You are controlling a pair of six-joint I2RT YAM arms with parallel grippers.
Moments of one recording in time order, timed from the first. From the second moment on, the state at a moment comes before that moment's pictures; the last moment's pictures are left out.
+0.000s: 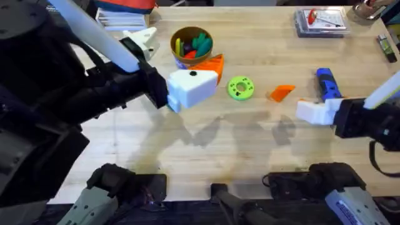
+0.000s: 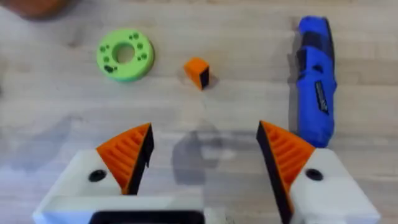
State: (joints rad) left arm -0.32 0.65 0.67 -0.25 0.62 -0.17; right arm 0.00 0.51 0.79 -1.12 -0.03 0.02
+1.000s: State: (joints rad) left arm -0.35 0.18 0.21 0.08 0.55 -0.06; right arm 0.00 0.51 0.79 -1.24 -0.03 0.02
